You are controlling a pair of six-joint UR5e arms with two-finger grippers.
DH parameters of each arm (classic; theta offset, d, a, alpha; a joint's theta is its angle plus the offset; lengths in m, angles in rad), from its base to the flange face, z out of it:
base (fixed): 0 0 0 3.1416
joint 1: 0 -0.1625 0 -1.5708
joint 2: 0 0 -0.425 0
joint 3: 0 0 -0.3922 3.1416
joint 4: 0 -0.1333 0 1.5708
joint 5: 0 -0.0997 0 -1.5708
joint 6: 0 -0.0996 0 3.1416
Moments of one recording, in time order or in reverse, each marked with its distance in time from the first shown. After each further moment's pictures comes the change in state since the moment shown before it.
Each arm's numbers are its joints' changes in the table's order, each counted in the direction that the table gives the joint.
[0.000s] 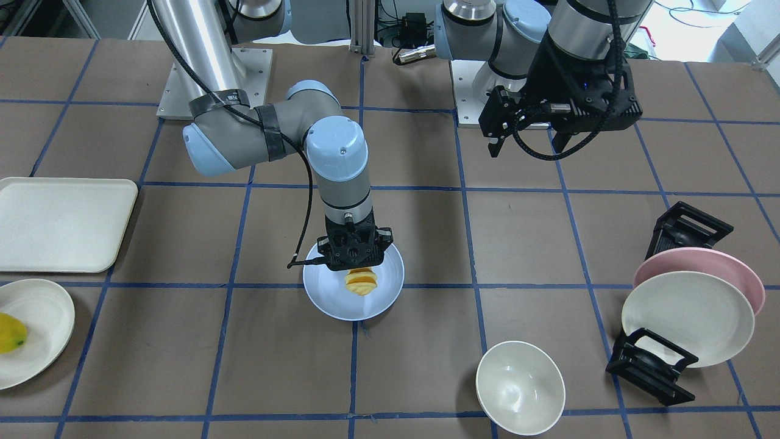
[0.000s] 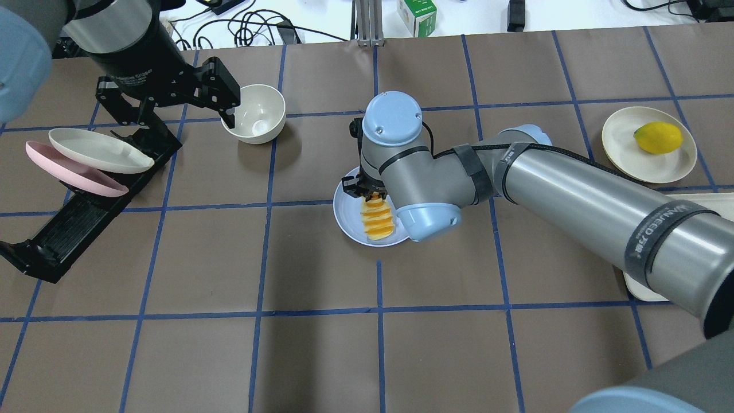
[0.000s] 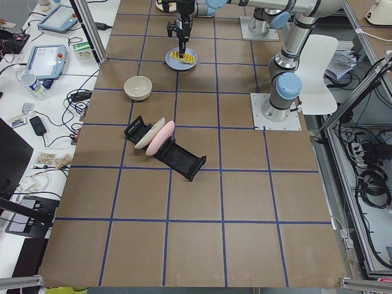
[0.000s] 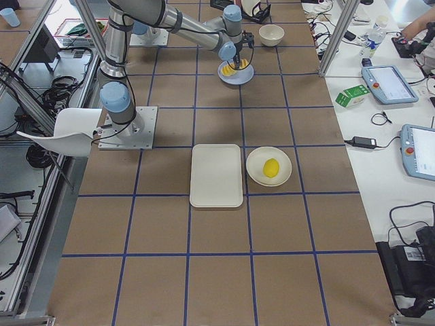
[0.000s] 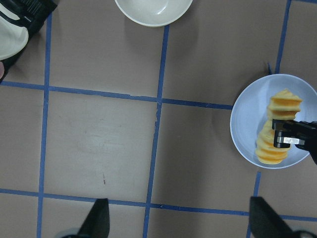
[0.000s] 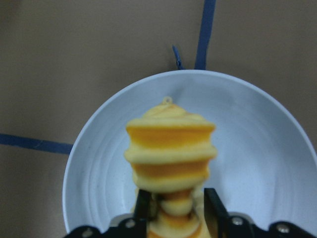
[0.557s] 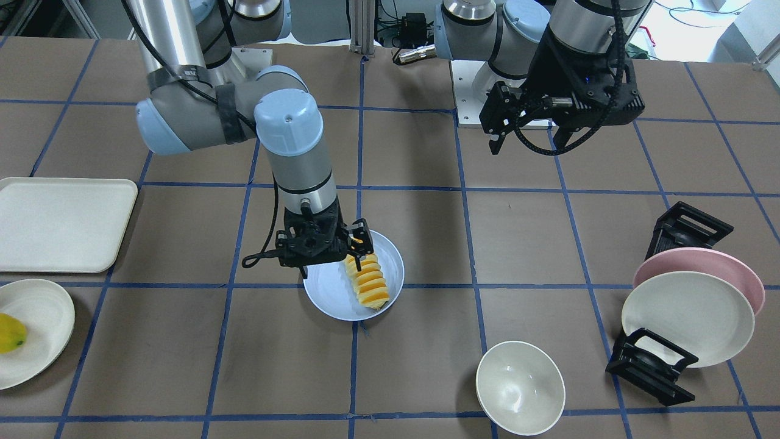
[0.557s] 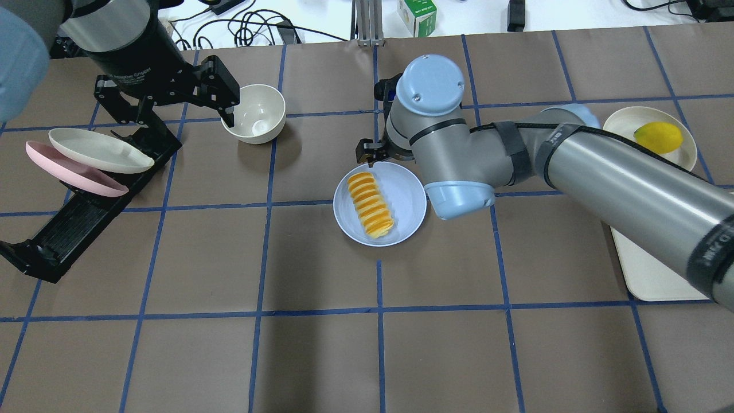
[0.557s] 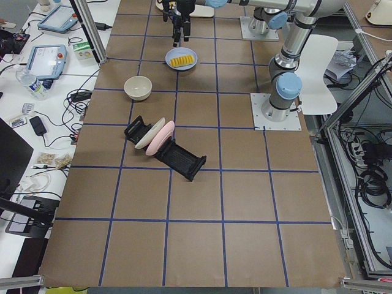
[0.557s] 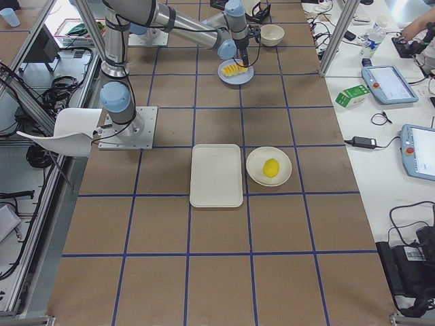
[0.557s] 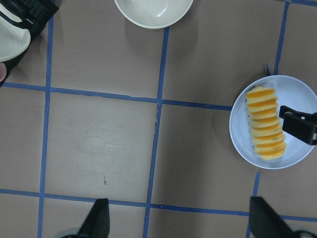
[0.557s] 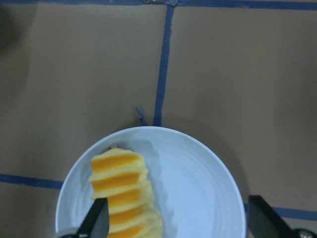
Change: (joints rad) left arm 0.001 0.003 0.002 0.000 -0.001 0.000; right arm 0.104 -0.124 -0.030 -0.093 -0.005 0.040
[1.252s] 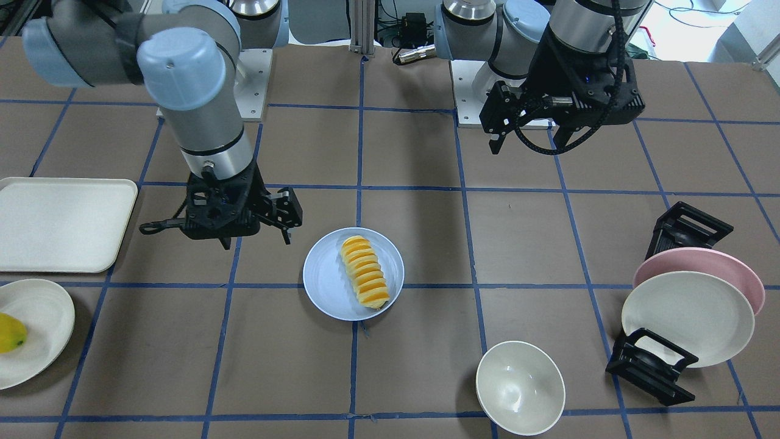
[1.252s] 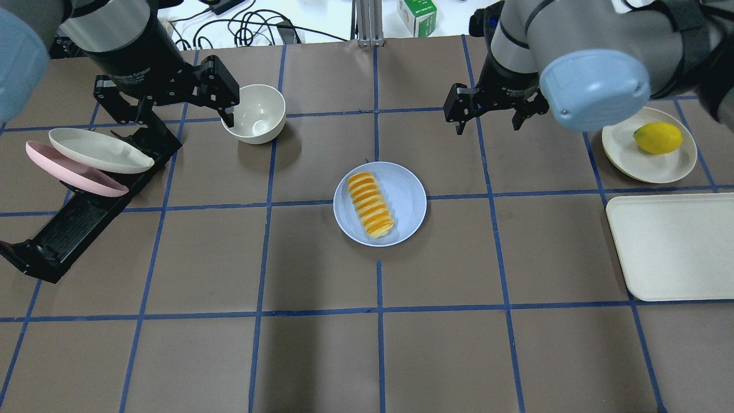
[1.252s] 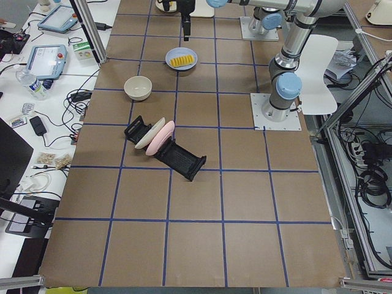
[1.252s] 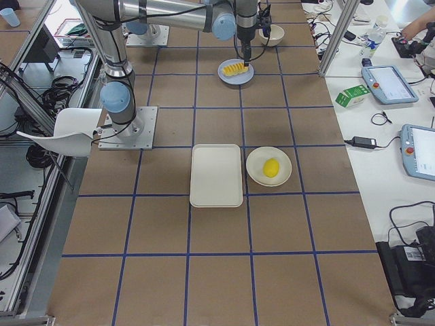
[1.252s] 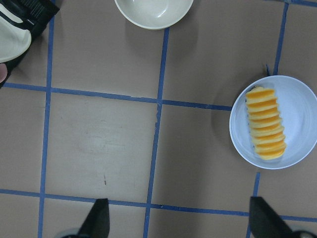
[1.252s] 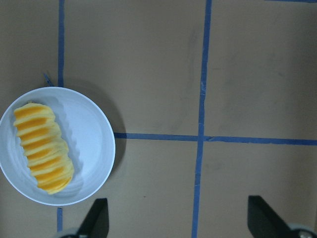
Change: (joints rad) left arm 0.000 0.001 0.000 0.000 0.000 0.000; right arm 0.193 -0.173 -0.203 -0.583 0.050 0.163
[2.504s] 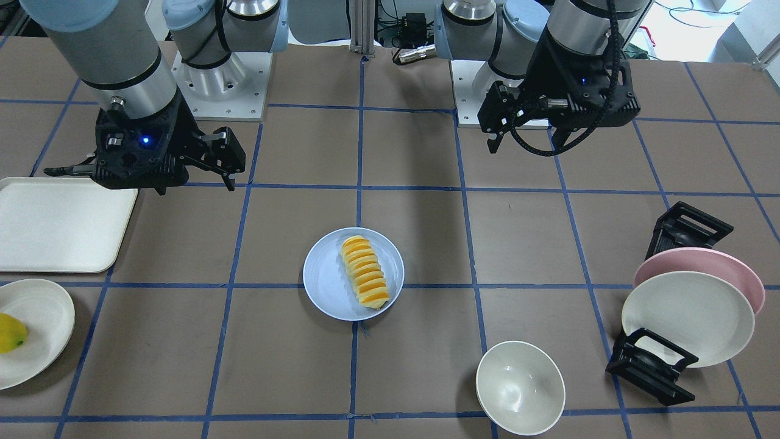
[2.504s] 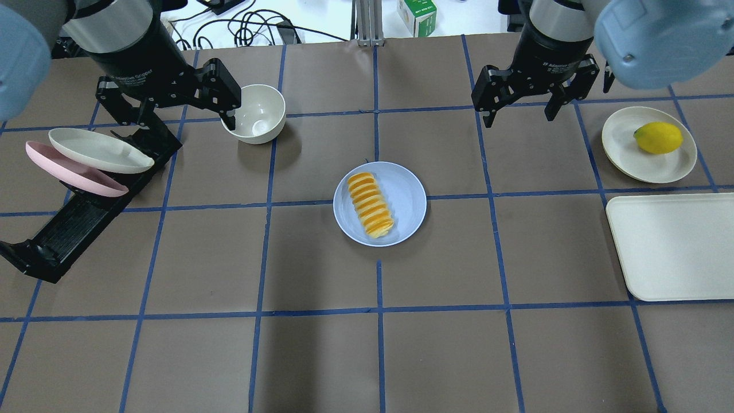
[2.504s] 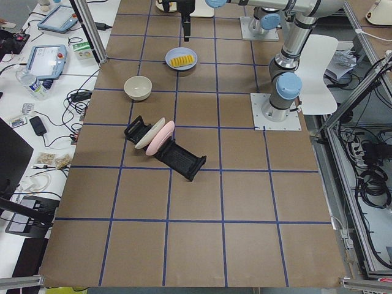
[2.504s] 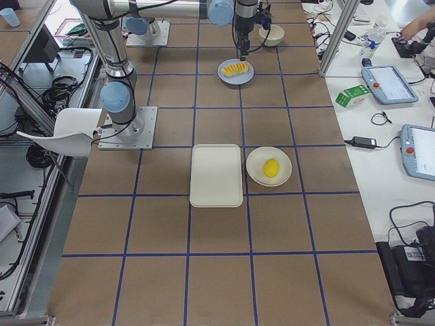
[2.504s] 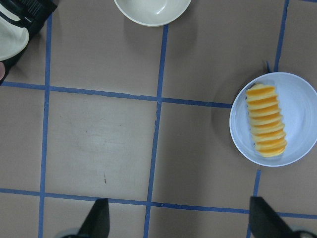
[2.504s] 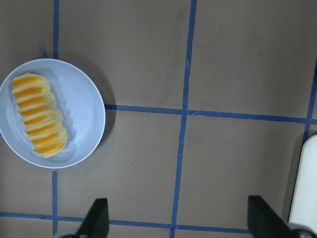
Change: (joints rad) left arm 0.003 -0.005 0.003 0.017 0.000 -0.016; right arm 0.037 -0.045 -0.062 -0.163 -0.005 0.076
